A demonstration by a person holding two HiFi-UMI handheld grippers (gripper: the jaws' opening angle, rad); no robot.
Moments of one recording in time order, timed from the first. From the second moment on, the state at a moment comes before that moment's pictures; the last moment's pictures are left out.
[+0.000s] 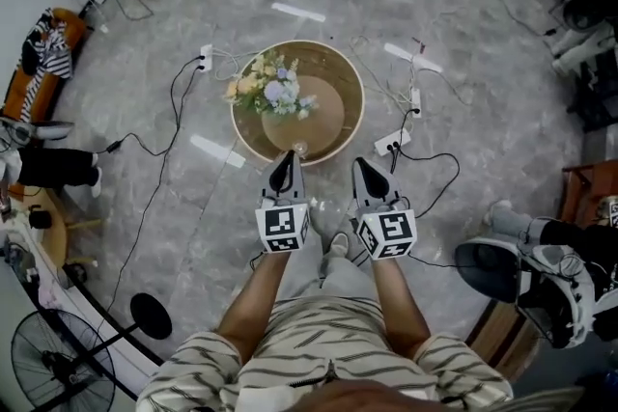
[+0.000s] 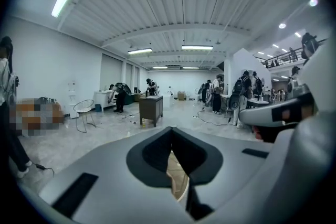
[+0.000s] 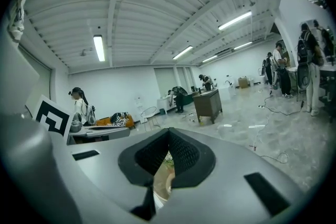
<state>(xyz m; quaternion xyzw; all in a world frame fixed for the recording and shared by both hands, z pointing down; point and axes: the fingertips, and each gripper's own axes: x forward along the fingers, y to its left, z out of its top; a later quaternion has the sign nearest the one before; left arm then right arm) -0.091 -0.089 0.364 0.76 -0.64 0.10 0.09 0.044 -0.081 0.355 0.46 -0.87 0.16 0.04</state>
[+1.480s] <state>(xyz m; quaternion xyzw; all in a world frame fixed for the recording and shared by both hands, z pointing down) -0.110 -0.069 0.247 0.79 -0.60 0.04 0.03 0.009 -0.084 0.234 0.46 -0.89 0.07 -0.02</state>
